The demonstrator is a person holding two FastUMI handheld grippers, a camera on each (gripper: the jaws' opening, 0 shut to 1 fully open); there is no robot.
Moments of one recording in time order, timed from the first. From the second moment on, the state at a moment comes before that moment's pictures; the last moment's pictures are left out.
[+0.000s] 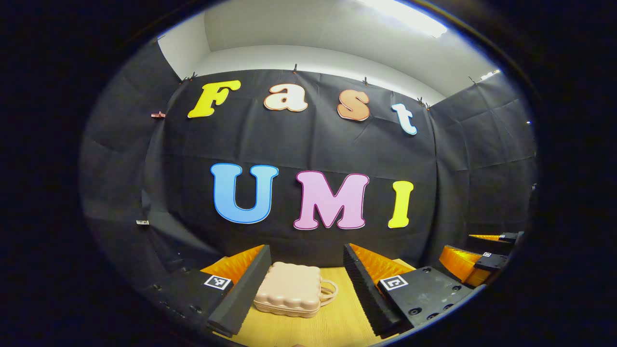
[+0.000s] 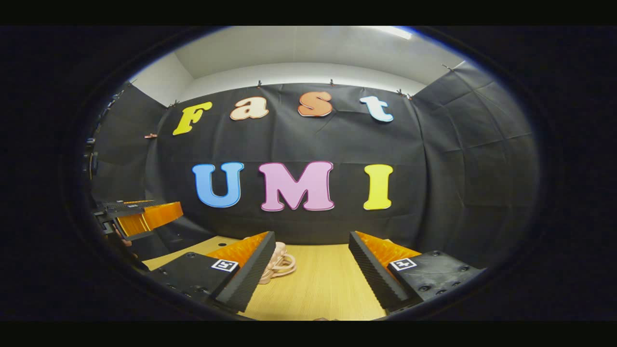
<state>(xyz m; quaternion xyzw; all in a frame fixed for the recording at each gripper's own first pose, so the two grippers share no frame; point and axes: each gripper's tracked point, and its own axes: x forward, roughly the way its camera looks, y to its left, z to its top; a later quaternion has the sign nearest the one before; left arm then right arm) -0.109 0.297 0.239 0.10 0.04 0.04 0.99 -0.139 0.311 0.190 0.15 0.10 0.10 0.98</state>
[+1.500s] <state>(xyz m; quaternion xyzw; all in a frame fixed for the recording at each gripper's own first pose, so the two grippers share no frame) -0.082 0.326 0.236 0.11 0.06 0.05 0.99 -0.115 0.314 0.191 0.13 0.07 0.07 0.99</state>
